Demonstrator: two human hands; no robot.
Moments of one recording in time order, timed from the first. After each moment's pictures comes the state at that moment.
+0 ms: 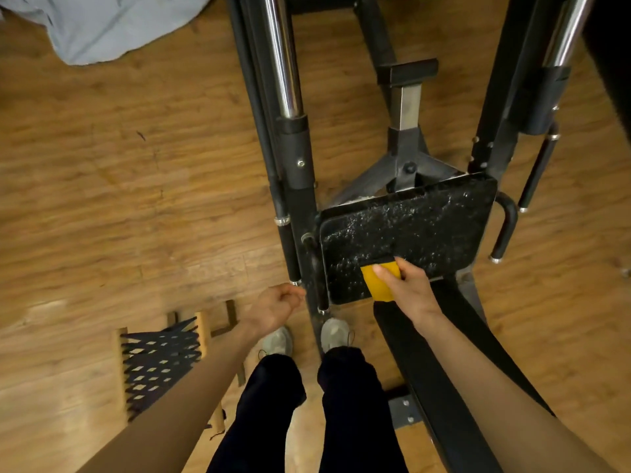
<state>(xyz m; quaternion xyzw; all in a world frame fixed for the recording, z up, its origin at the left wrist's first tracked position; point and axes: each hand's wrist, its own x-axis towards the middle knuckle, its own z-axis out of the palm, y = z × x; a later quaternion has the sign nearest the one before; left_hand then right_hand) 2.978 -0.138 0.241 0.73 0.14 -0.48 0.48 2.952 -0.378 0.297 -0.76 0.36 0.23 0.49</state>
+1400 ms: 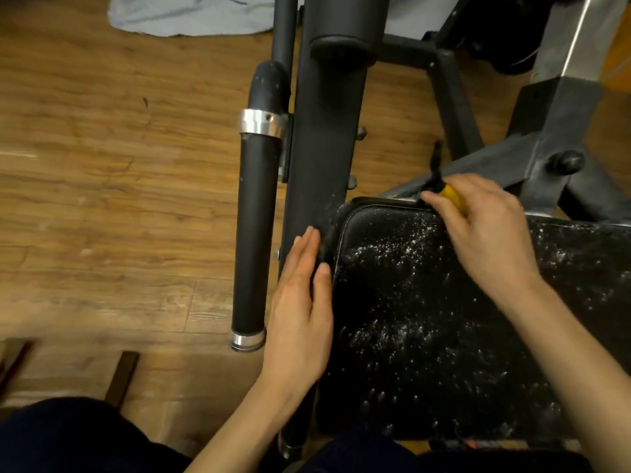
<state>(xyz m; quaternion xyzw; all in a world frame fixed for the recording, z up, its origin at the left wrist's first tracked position) 3.000 -0.262 -0.052 0.79 0.08 0.05 0.60 3.097 -0.452 0.018 -0.97 -0.12 -0.13 0.19</state>
